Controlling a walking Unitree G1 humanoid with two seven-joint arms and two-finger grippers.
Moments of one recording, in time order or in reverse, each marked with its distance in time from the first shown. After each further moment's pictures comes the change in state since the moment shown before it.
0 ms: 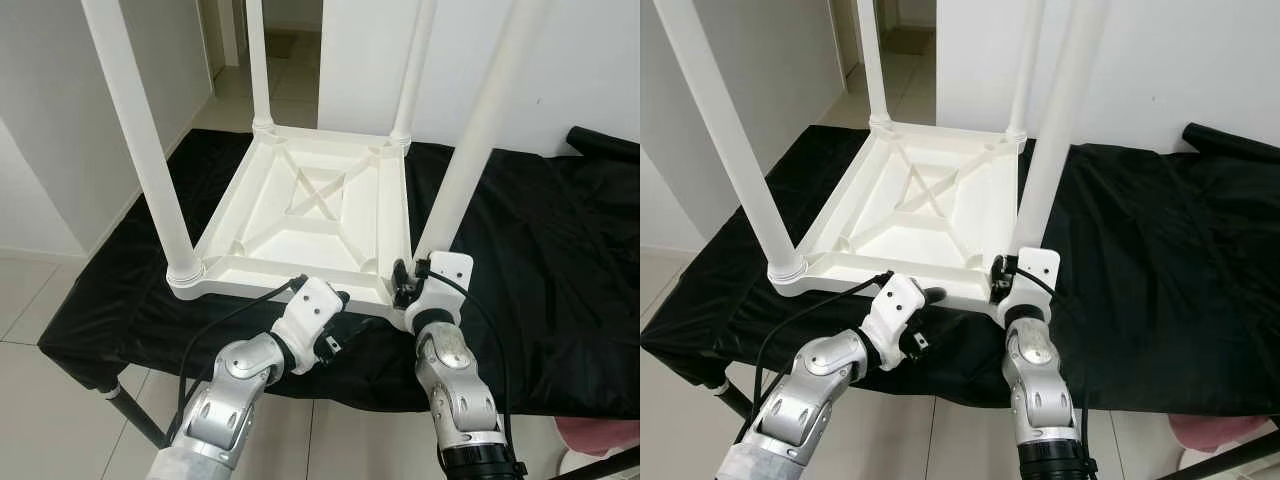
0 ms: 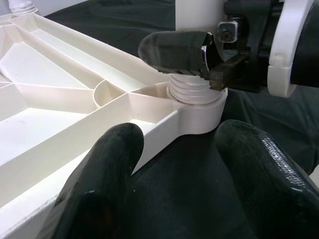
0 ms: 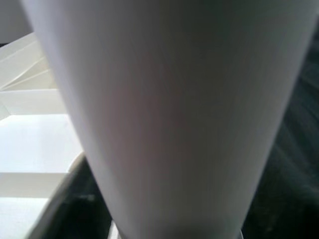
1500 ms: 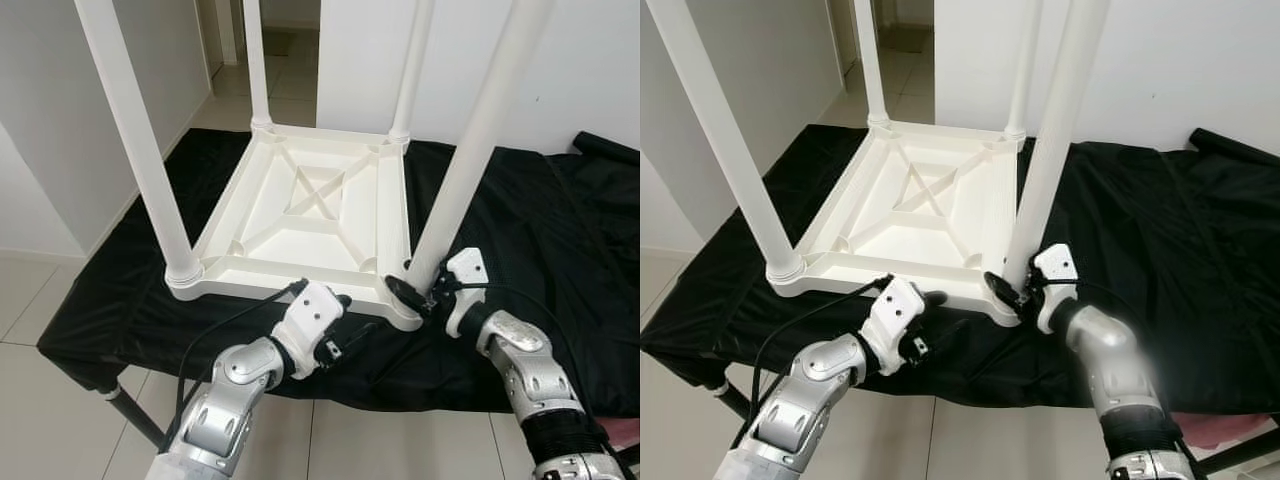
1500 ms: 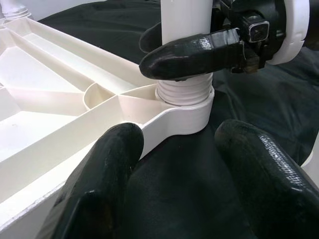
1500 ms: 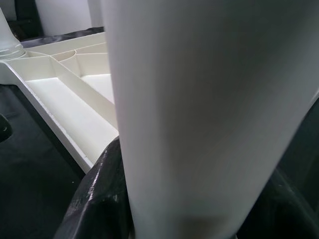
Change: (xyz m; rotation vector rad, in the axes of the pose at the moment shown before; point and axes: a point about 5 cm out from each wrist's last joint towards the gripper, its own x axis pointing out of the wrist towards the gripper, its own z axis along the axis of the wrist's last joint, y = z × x) left arm -0.002 -0.007 0.001 0.001 -0.011 -0.026; right arm 0.020 -0.052 0.004 -0.251 0.037 0.750
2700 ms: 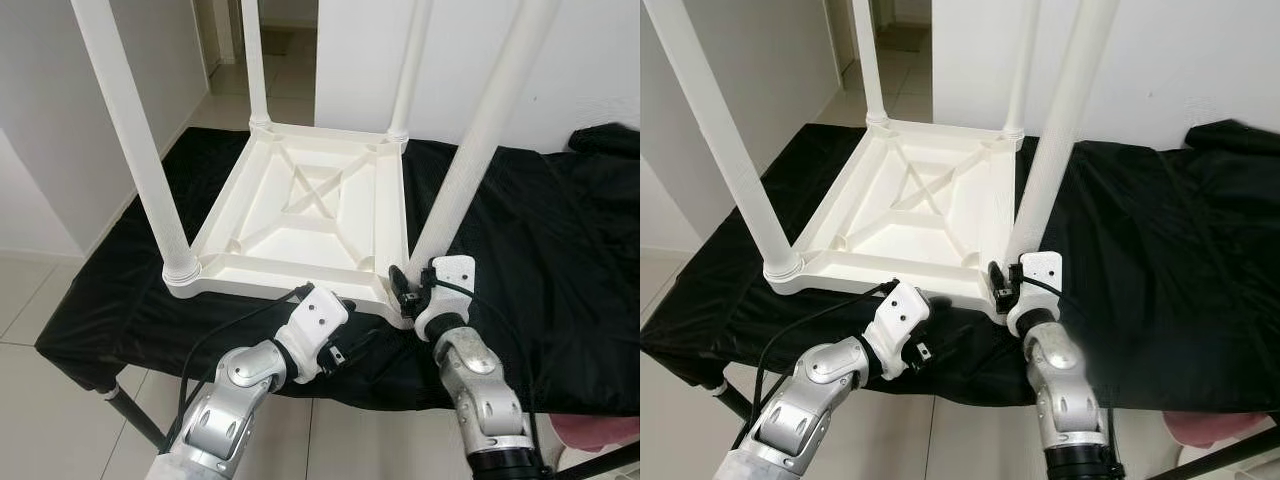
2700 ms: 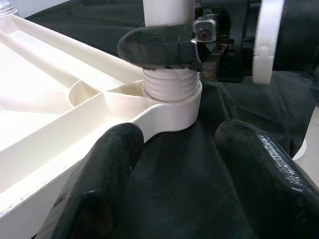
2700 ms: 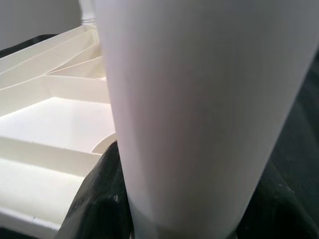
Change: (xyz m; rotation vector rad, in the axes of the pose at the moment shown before) left arm 0.001 -0.004 -0.002 0.012 0.015 -0.029; right arm 0.009 0.042 0.007 0.195 -0.043 -0.665
